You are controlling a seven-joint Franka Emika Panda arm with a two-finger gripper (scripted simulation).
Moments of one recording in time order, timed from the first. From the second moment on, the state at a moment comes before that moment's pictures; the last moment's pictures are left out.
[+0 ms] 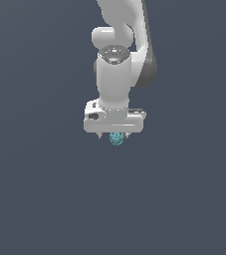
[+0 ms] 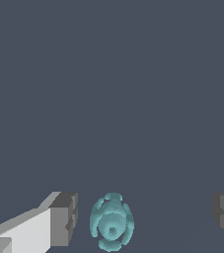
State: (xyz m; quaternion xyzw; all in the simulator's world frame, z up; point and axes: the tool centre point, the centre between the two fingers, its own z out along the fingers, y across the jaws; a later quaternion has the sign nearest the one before) arm 0.022 0.003 0.202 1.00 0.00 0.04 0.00
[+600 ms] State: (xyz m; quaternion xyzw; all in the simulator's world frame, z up) arm 0.020 -0.009 0.203 1.00 0.00 0.04 0.00
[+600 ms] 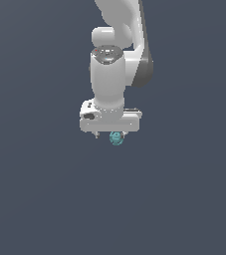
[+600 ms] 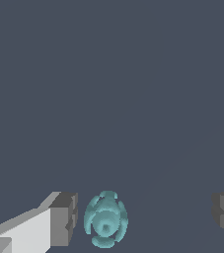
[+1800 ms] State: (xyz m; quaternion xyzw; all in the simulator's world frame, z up) arm -0.035 0.008 0.133 0.99 0.17 0.01 0.00
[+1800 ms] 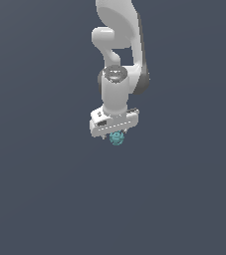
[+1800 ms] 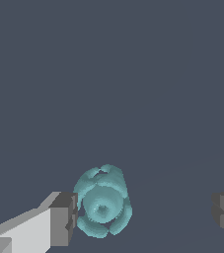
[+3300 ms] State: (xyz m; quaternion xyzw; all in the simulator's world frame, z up) arm -0.084 0.023 0.055 0.96 0.29 0.00 0.00
